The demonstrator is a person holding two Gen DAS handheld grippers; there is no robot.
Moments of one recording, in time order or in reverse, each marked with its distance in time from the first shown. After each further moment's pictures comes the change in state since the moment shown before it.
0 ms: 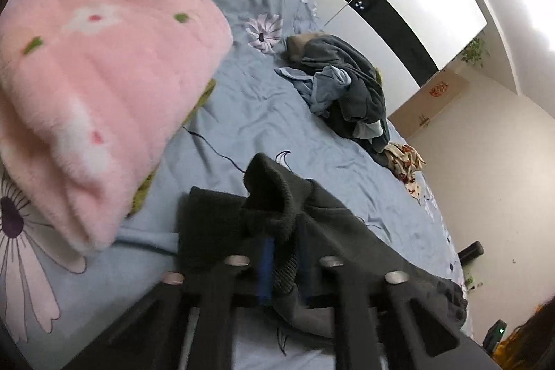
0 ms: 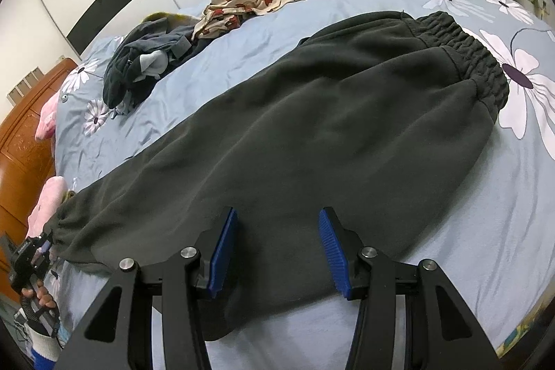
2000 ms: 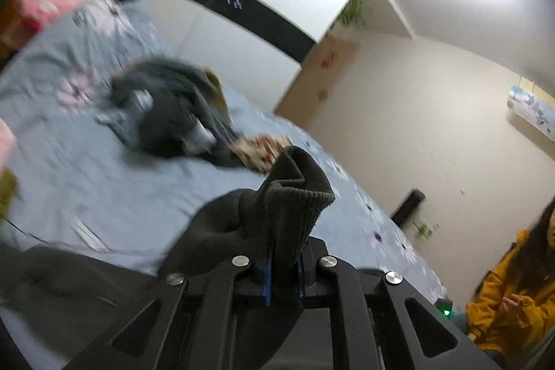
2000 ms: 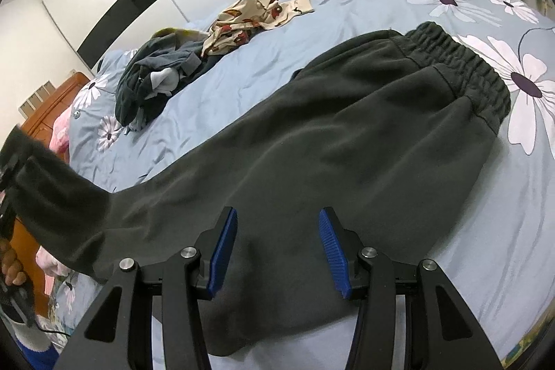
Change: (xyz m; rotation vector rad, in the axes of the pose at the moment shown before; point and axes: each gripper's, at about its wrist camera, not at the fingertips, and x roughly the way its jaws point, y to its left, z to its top) left arm 0.036 -0.243 -0.036 0.355 0.010 -0.338; right arm -0.005 -0.007 0.013 0.020 -0.042 0.062
